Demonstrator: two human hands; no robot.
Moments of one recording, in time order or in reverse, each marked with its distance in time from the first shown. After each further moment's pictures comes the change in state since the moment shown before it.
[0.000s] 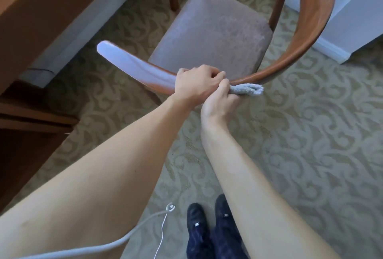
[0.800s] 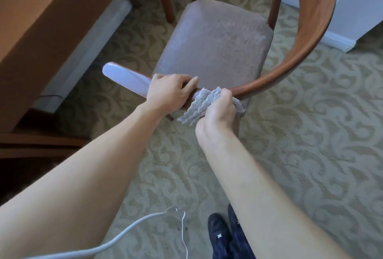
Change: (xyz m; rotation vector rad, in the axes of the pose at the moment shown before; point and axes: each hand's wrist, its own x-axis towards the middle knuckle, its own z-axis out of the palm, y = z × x) left_hand 0.015 -0.087 -0.028 0.200 0.115 0.141; right_hand -0.019 -0.005 0.024 0.422 -0.100 0.417
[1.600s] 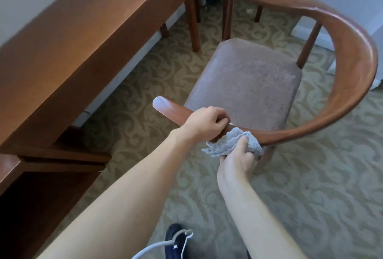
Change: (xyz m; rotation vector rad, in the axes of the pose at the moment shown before) left_hand 0.002 -0.025 -0.051 -0.216 -0.275 0.055; right_hand -0.003 0.069 0.018 -0.133 0.147 -0.133
